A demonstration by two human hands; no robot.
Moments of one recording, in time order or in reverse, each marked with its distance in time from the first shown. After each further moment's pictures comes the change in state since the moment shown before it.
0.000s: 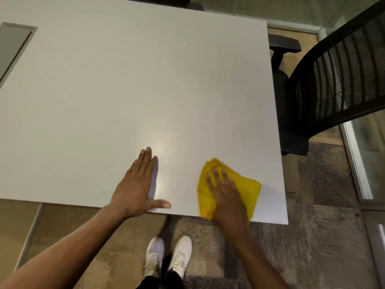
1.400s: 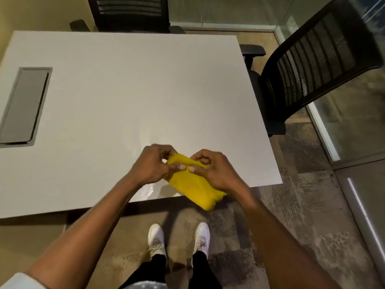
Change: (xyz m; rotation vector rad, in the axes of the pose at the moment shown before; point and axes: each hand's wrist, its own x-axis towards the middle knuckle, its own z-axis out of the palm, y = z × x) left_hand -0.063 -0.006 -0.189 -0.552 -0.025 0.161; right_hand 0.023 -0.199 -0.128 0.767 0.042 0.251
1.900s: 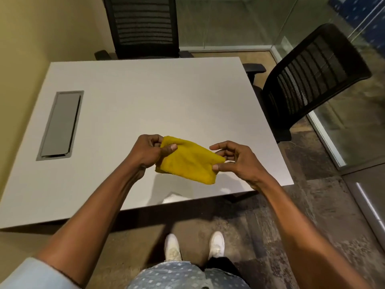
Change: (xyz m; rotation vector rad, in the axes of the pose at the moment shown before) left_hand -0.034 -0.016 -0.099 -0.481 0.180 -0.189; right_hand -0.034 -0.072 -0.005 0.262 0.007 -0.109
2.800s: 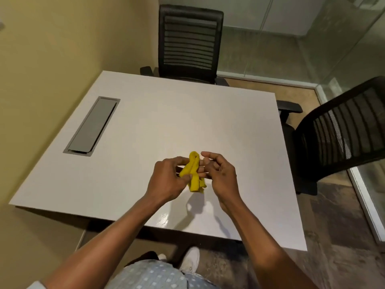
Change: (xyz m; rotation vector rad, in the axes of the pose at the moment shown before) left_hand -0.014 0.040 0.067 0.346 0.319 0.168; right_hand 0.089 -0.016 0.033 0.308 0.110 0.008
